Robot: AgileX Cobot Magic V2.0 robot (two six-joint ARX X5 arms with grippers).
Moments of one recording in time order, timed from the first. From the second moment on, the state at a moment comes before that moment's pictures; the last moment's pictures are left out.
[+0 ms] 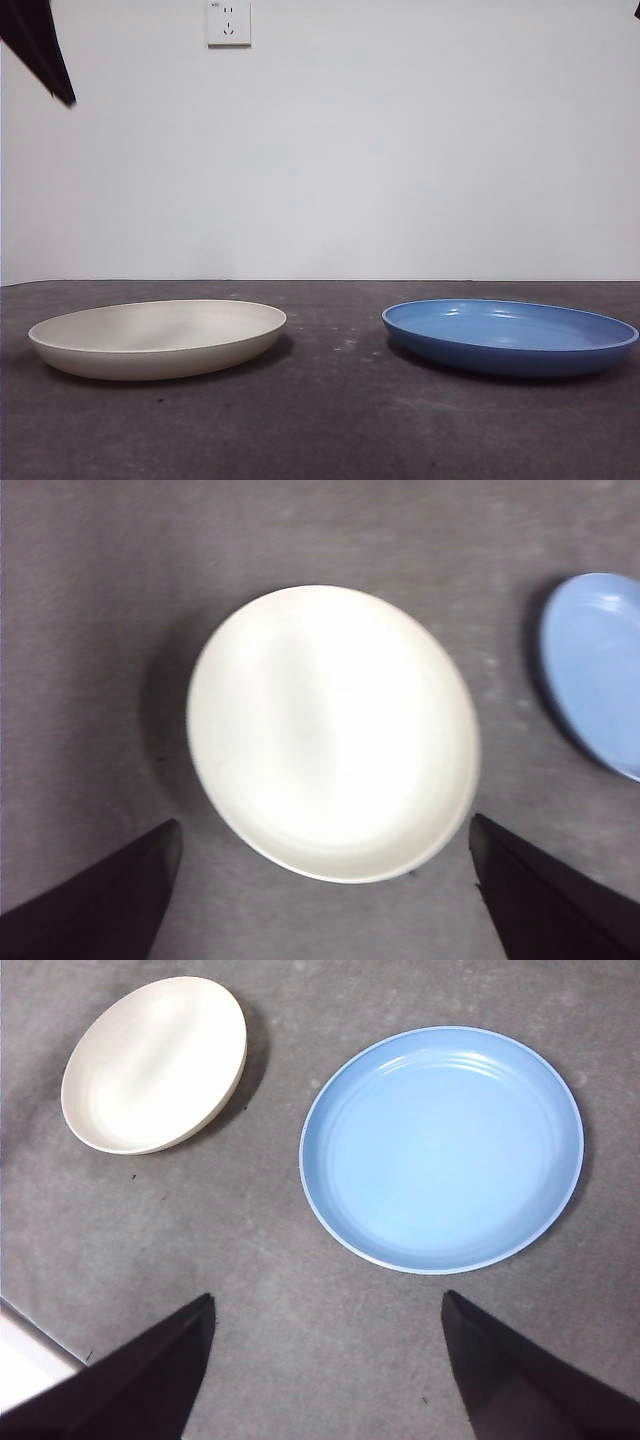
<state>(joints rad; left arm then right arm) -0.15 1.08 1.01 -0.79 0.27 -0.12 0.13 0.78 0.95 -0.99 -0.45 -0.03</state>
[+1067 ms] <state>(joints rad) -0.15 1.63 1.03 -0.56 0.17 -0.12 0.13 0.78 0.95 -0.98 -0.45 -0.03</state>
